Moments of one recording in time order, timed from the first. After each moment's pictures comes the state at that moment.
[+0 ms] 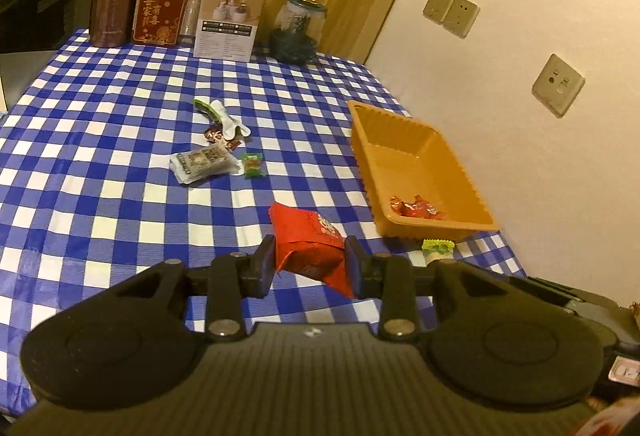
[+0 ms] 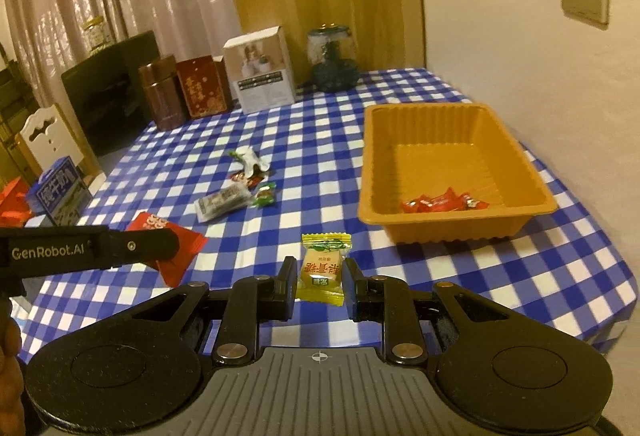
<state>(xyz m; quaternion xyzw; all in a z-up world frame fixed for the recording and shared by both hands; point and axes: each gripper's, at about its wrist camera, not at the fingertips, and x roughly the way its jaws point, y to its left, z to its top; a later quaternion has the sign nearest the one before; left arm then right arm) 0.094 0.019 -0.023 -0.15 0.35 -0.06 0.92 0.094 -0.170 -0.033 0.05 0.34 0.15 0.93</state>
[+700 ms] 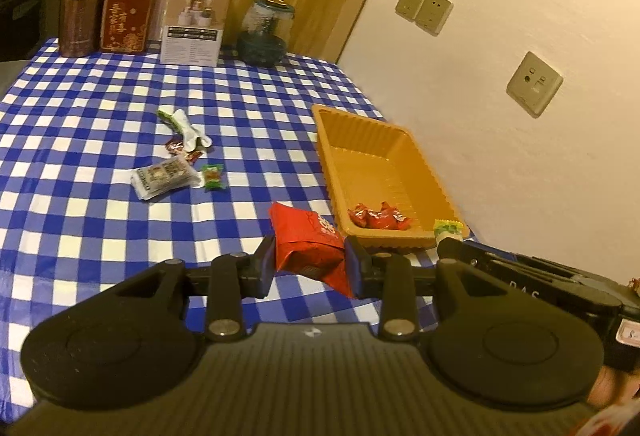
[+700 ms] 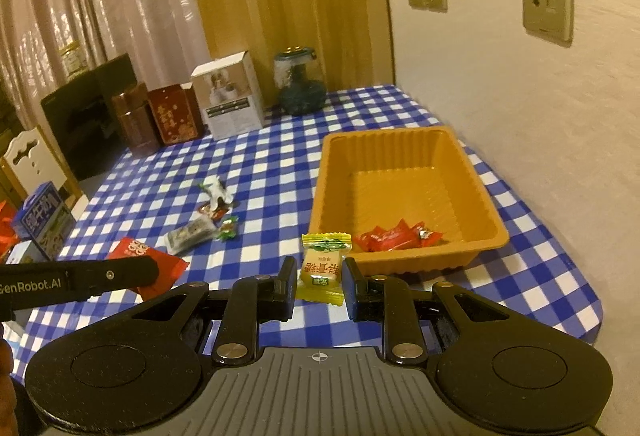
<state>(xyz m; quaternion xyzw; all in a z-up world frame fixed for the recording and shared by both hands) 0.113 -0.006 -0.006 -0.15 0.35 -0.09 0.92 0.116 -0.213 -0.008 0.06 0.33 0.13 0.93</state>
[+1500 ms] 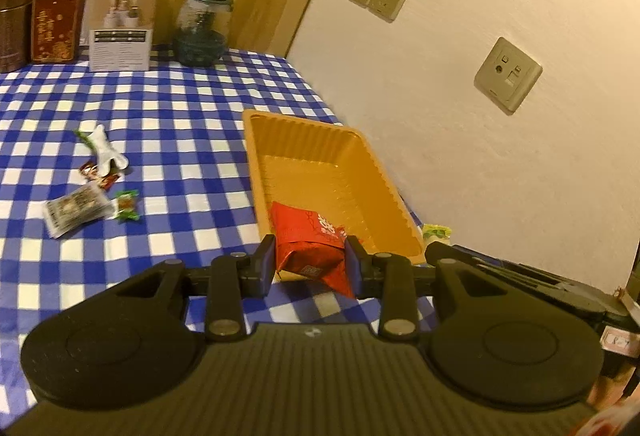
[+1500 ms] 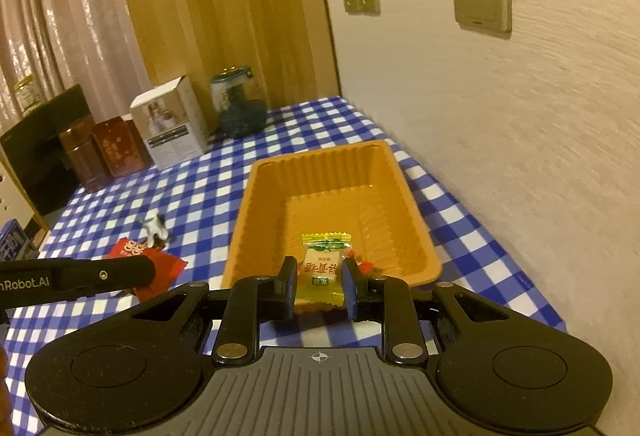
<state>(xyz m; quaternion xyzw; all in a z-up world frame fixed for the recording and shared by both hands) 0.184 -0.068 -0.011 -0.14 0.35 -0.15 0.91 0.161 -0.278 -0.014 0.09 0.32 0.07 0.94</state>
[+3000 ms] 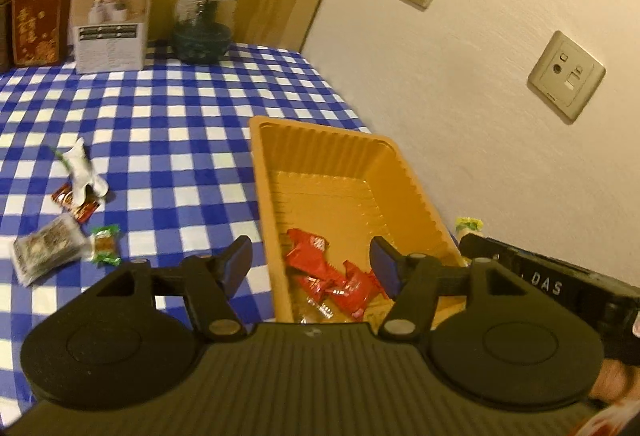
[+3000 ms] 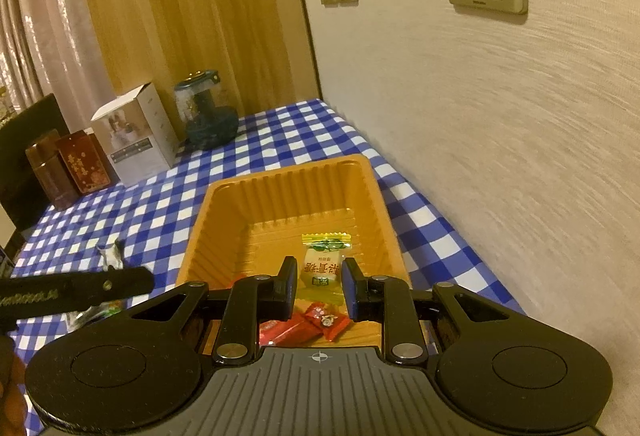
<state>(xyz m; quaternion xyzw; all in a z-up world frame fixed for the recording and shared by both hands) 0.261 -0.078 -0.045 -0.13 0.36 -0.13 0.92 0.240 -0.303 -0.038 0.10 0.32 0.06 0.94</state>
